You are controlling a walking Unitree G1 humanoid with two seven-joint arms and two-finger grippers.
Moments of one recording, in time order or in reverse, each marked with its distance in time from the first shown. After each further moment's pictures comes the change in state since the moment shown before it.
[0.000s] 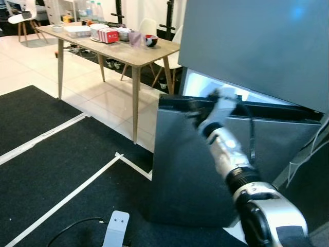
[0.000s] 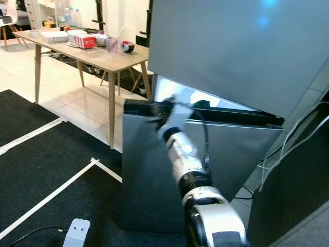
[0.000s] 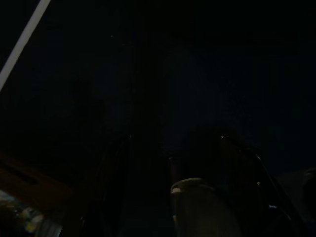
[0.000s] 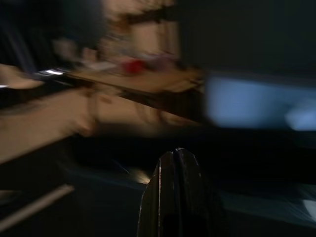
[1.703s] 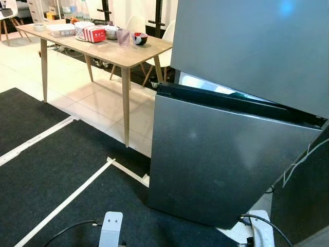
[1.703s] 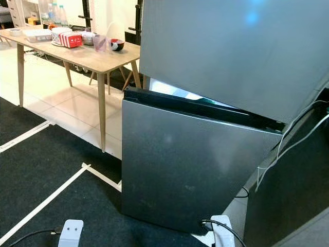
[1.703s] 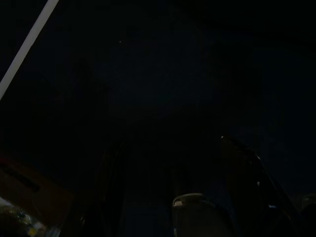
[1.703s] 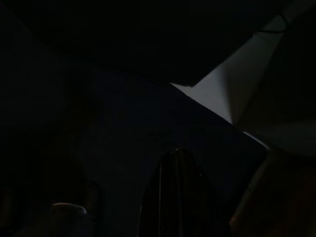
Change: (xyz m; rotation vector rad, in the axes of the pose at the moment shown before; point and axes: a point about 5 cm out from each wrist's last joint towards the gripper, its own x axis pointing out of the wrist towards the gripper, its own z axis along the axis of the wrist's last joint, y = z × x) left arm 0.000 0.006 -0.003 -0.097 0.026 0.077; right arm -0.205 -0.105 -0.220 -0.155 0.906 -0.331
